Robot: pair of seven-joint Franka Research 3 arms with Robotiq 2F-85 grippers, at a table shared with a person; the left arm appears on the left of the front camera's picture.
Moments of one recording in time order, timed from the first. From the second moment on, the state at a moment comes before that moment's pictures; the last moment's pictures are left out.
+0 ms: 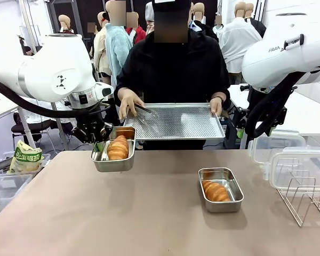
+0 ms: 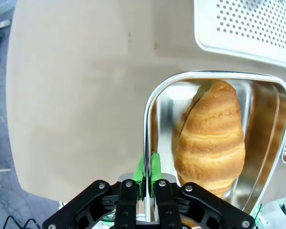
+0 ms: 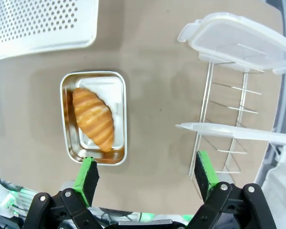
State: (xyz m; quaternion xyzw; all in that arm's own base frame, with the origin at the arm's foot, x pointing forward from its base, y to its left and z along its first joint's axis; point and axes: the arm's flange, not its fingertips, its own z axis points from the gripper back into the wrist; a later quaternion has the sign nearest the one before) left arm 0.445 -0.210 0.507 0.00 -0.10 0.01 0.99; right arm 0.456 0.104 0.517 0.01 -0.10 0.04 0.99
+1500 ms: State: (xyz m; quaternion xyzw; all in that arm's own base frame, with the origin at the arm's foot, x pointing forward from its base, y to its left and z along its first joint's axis) left arm 0.463 -0.213 0.450 0.00 -0.05 0.01 1.00; right arm 0.456 0.104 0.516 0.01 -0.10 0.04 0.99
